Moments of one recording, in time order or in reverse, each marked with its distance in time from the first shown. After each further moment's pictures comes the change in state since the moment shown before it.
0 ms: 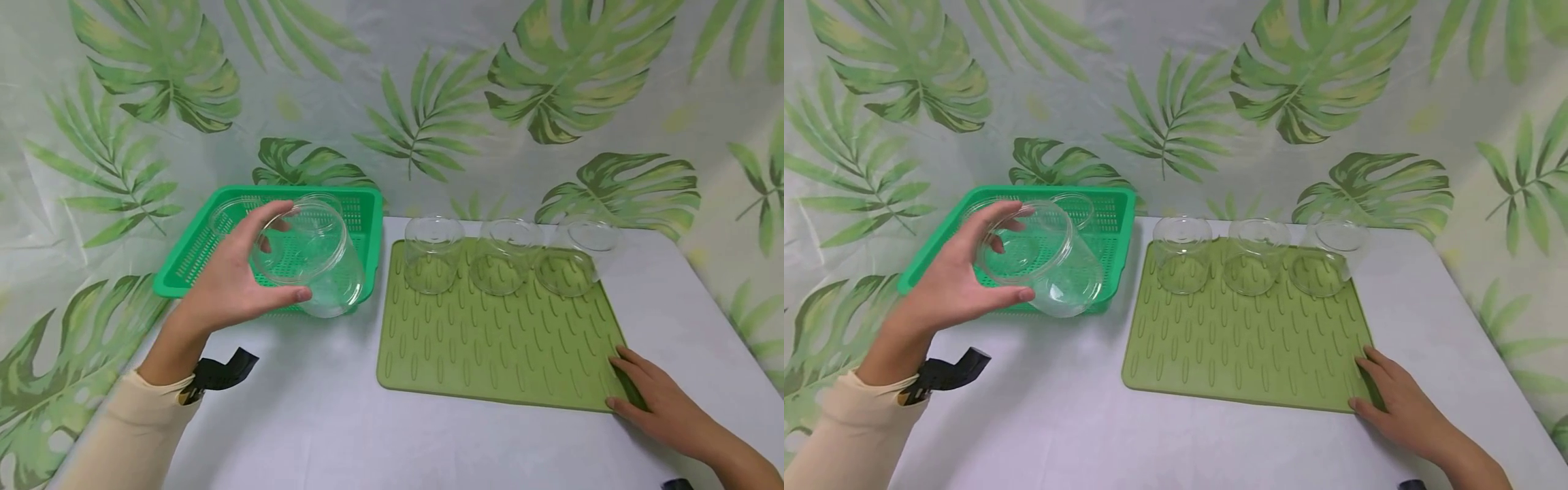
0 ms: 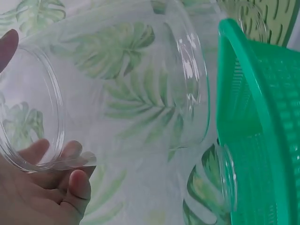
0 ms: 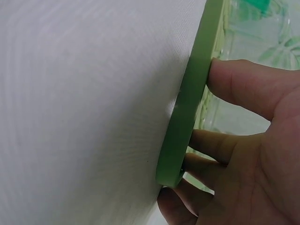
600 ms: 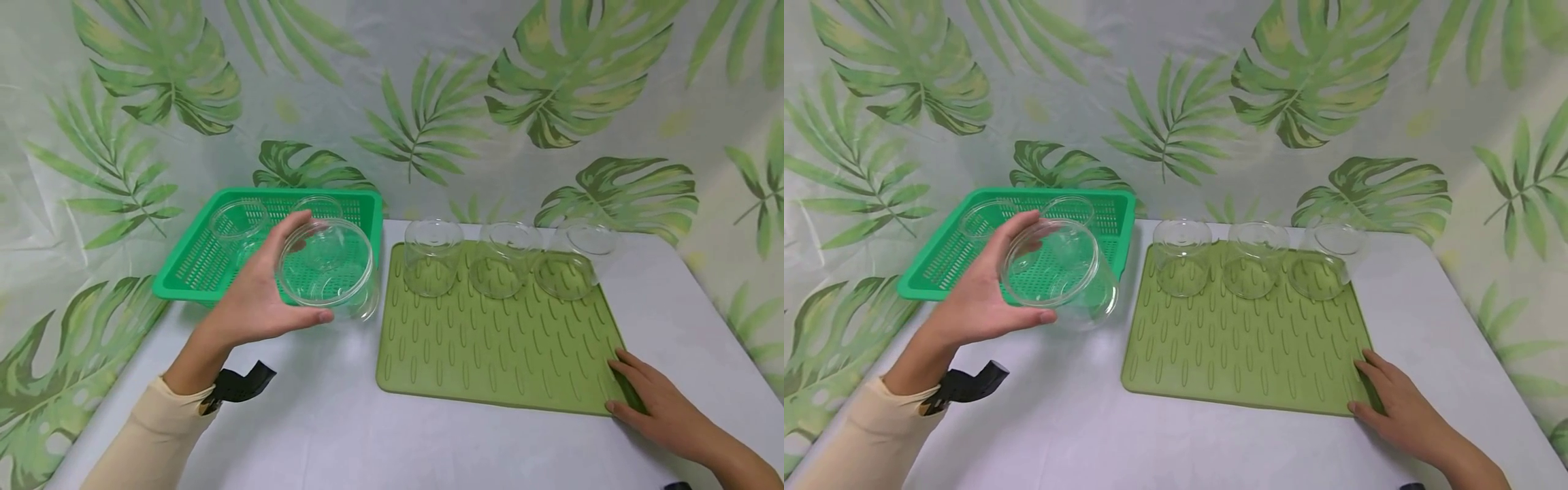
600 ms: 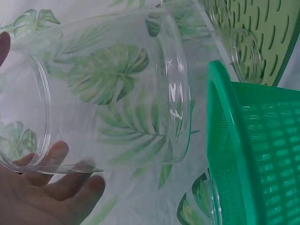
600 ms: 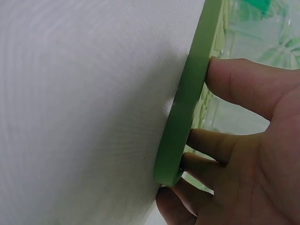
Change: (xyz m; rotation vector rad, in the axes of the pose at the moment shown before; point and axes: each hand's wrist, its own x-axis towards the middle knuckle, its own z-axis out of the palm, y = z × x) left_hand -0.004 0.006 0.024 -0.111 -0.049 0.061; right_hand 0.000 -0.006 -0.003 -0.003 -0.007 0.012
